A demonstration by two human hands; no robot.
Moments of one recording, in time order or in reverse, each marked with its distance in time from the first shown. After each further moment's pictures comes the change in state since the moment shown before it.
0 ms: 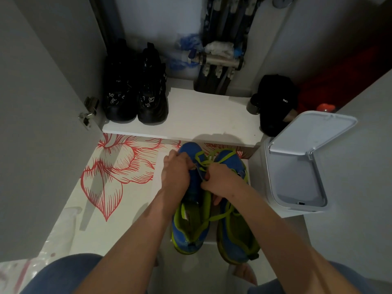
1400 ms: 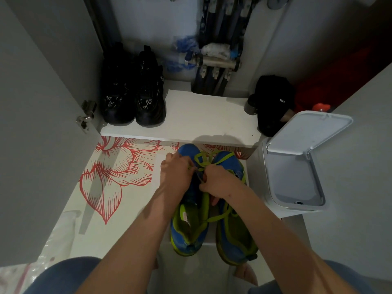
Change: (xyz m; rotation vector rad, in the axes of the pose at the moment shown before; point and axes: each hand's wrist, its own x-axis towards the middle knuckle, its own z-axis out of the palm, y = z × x) left_hand -0.005 0.010 -0.010 0.301 -0.070 0.143; right_hand 0.001 0.002 -0.001 -0.040 -0.017 -0.023
